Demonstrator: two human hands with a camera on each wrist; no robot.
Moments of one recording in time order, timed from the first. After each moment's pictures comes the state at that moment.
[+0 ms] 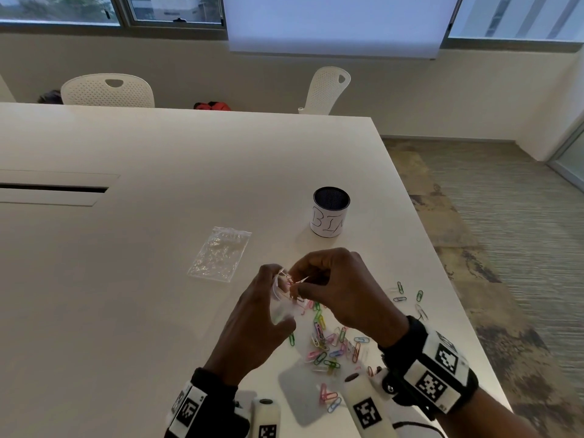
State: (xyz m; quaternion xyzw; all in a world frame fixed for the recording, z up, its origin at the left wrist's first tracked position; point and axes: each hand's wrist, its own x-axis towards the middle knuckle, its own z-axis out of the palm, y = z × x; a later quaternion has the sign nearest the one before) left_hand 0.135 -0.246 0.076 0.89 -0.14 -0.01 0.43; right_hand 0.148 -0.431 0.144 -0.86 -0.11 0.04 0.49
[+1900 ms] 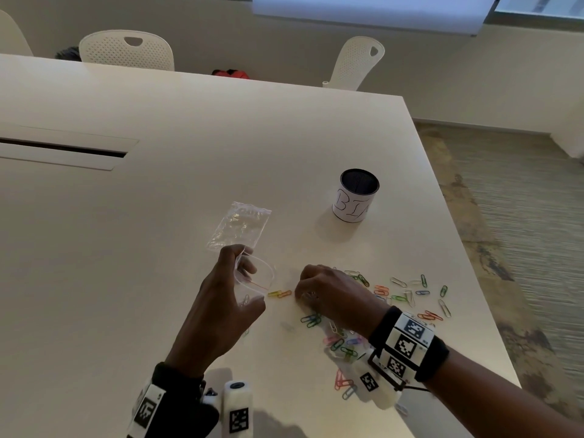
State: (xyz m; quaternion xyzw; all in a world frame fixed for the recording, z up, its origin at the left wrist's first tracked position) left_hand 0.124 -0.177 0.074 0.88 -0.04 0.04 0.46; right_hand 0.181 -0.414 0.055 -0.92 -0.34 0.11 0.18
